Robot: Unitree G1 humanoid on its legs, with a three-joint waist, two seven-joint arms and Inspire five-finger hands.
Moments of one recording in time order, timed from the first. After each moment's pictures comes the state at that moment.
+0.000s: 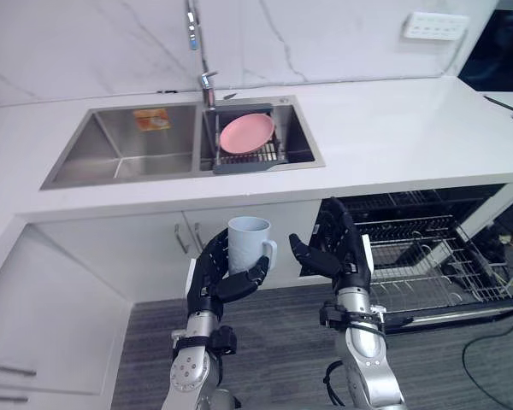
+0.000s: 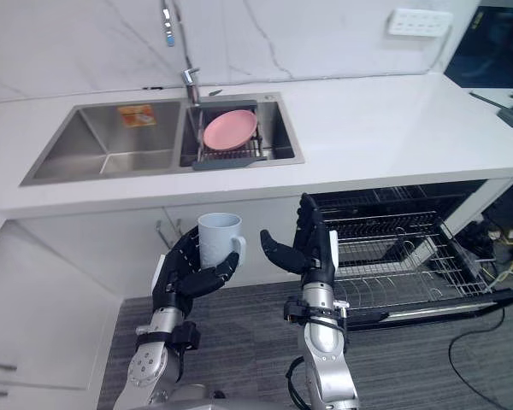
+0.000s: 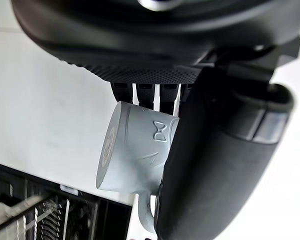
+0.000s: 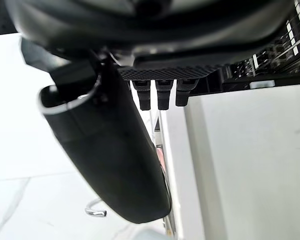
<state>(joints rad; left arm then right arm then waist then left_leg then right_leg) 0.35 -0.01 -0.25 -0.16 -0.16 -0.15 0.15 0.20 0.03 0.18 -0.08 0.05 -0.19 -0.22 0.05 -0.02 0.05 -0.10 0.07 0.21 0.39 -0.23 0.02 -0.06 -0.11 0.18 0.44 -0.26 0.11</state>
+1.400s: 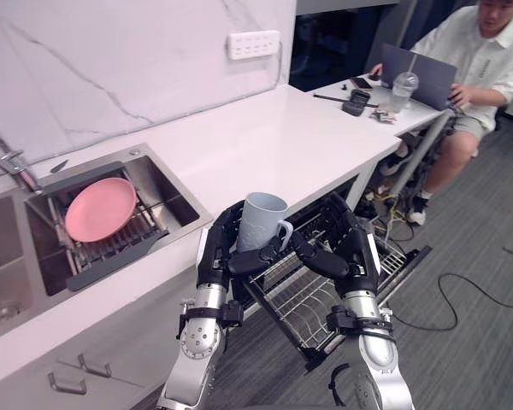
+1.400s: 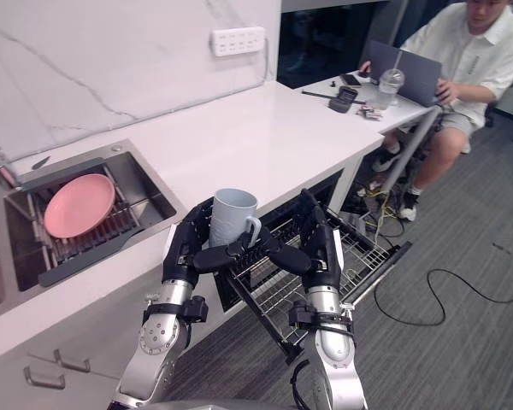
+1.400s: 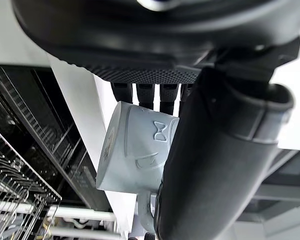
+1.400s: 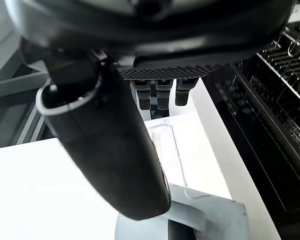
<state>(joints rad) 0.14 0.02 -0.26 -0.10 -0.04 -0.16 0.20 0.26 0.00 0.16 -0.19 0.20 -0.20 -0.10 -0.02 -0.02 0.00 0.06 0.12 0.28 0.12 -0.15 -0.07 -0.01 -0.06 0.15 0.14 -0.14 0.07</state>
